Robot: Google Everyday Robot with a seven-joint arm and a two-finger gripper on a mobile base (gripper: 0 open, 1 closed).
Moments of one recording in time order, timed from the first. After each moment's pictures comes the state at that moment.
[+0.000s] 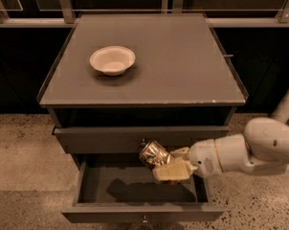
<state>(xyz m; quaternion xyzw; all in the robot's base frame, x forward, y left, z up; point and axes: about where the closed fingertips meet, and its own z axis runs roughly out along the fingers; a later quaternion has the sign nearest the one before) 0.418 -0.065 0.716 -0.35 0.78 0.45 0.26</state>
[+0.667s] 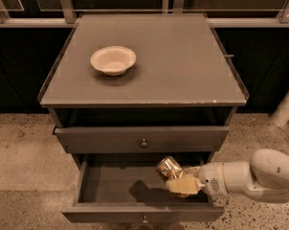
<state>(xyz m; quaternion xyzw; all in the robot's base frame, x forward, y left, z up) 0.420 -0.118 0.618 -0.26 0.83 0.41 0.27</state>
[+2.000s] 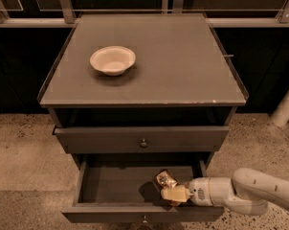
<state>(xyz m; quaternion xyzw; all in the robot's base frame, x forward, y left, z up) 0.435 -0.113 0.496 -0.17 0.85 0.43 0.23</state>
